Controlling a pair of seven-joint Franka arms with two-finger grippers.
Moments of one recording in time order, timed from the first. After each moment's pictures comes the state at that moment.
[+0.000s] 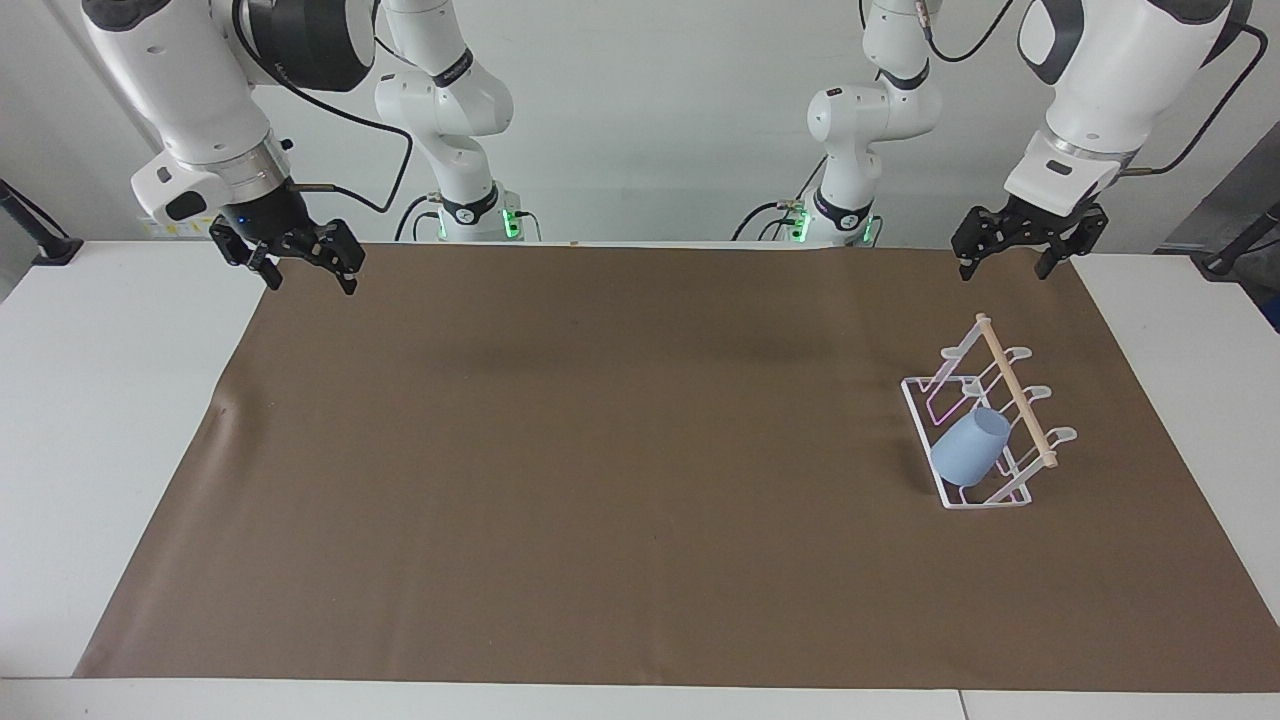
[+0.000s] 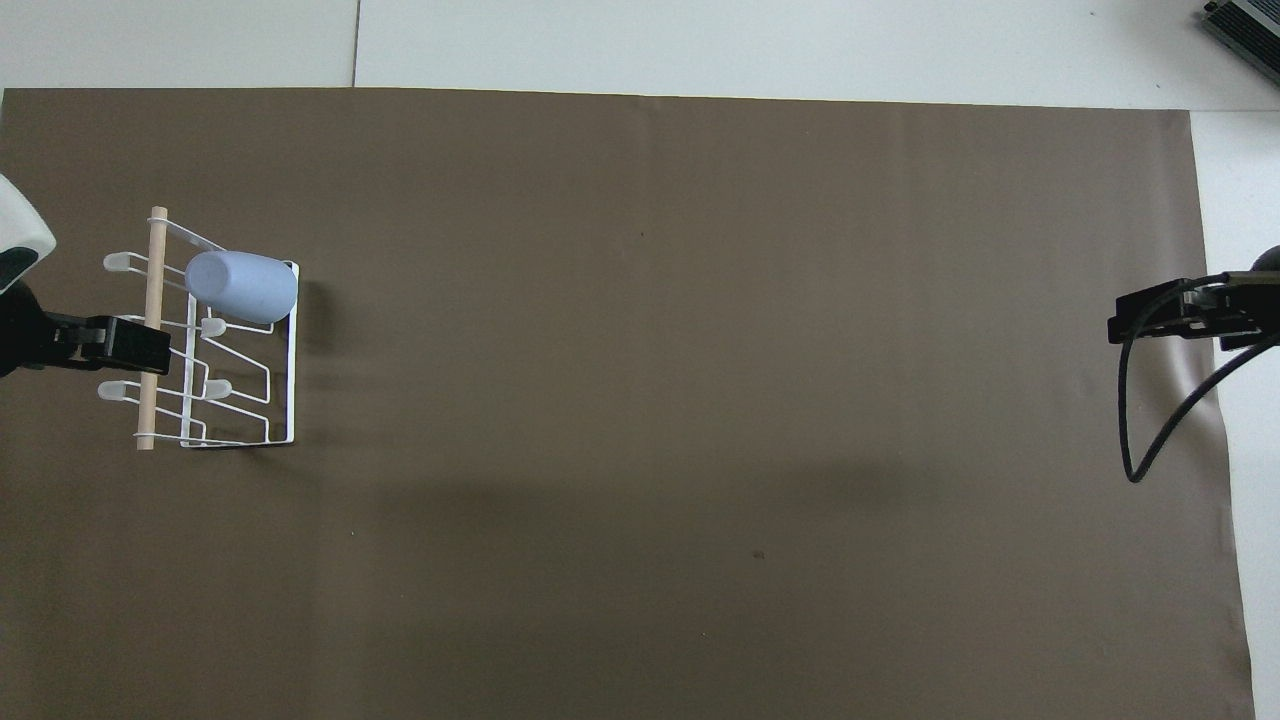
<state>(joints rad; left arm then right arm) 0.08 -0.10 -0.19 -1.71 0.05 1.60 0.00 -0.08 0.00 0.02 -1.63 -0.01 1.61 0.02</state>
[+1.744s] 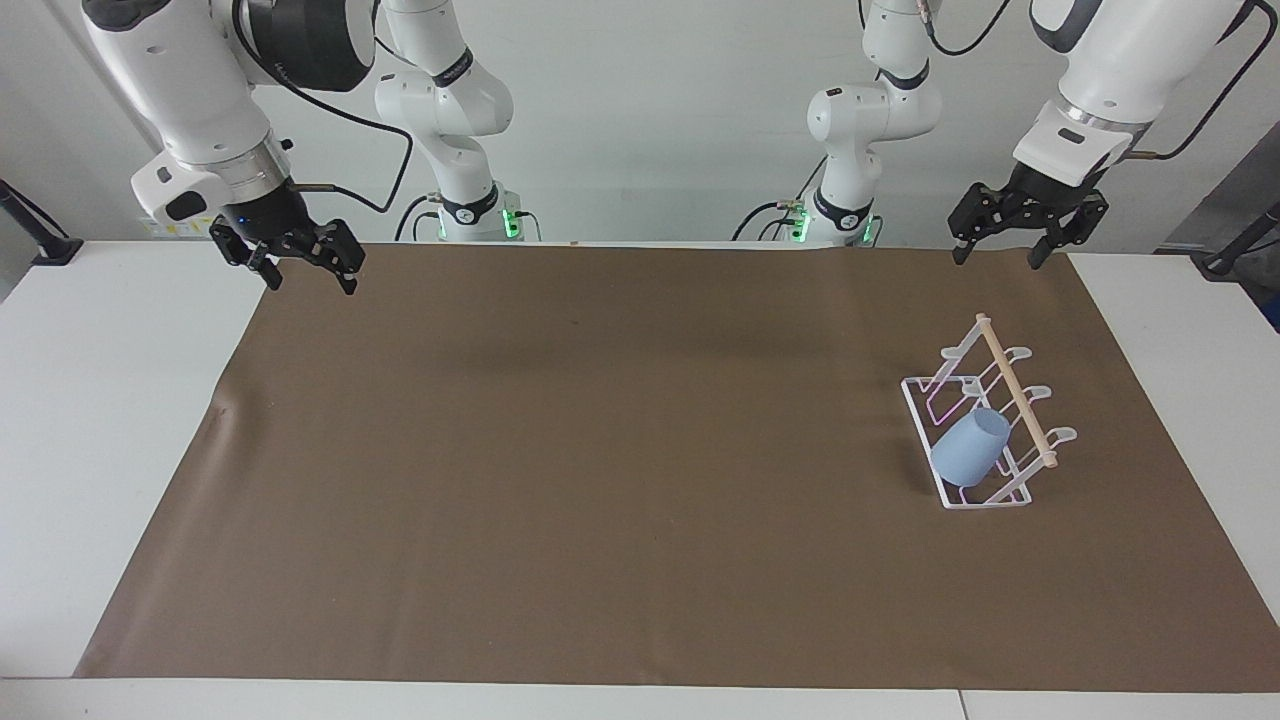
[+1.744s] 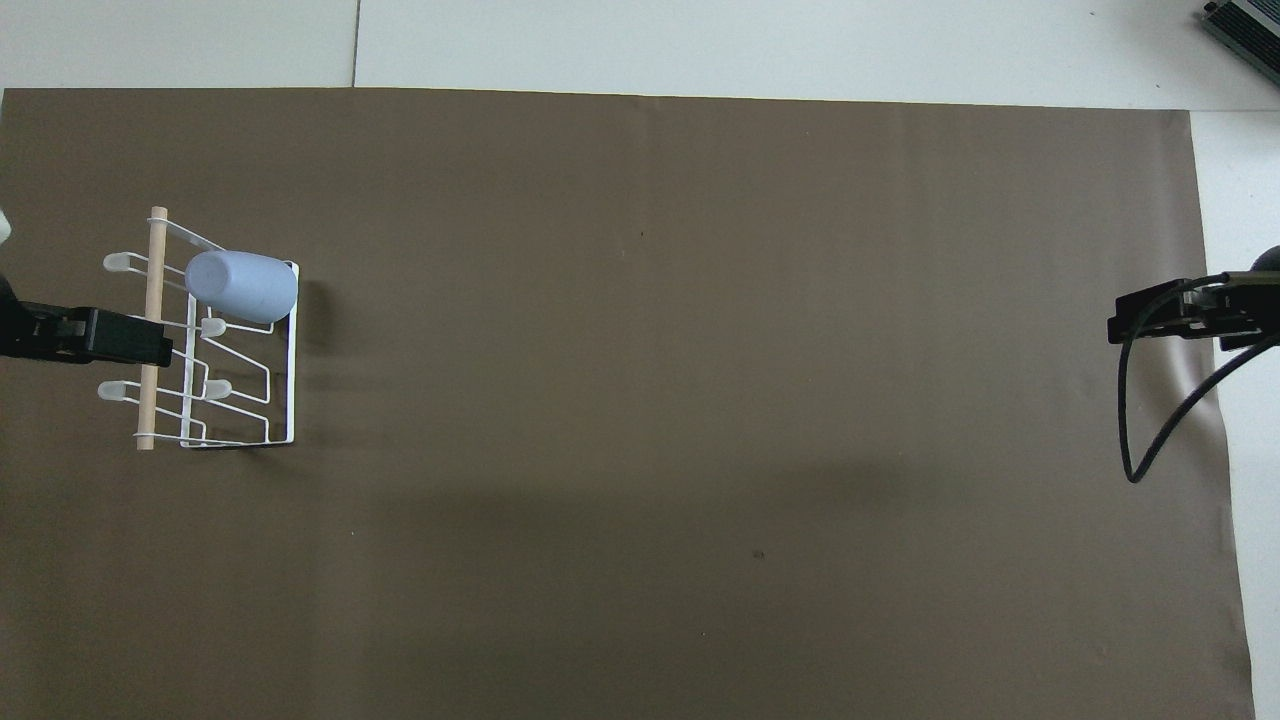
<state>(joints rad) 0.09 -0.10 -0.17 -1.66 -0.04 1.58 0.03 -0.08 0.00 0.02 -1.63 -0.01 1.61 0.02</state>
